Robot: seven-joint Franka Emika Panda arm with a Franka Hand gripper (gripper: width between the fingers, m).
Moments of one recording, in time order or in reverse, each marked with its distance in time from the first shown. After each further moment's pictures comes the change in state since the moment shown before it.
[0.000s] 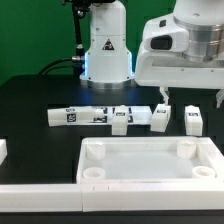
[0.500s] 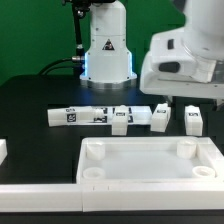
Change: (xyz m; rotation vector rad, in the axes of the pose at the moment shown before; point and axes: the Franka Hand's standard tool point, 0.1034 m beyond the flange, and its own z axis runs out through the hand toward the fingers) arm -0.022 -0.015 0.026 -0.053 -0.265 -0.032
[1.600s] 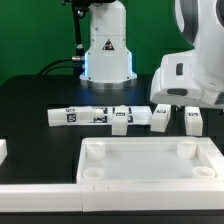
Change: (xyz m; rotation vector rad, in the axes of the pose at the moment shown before) arm -0.012 -0.016 0.030 0.030 -0.200 0.034
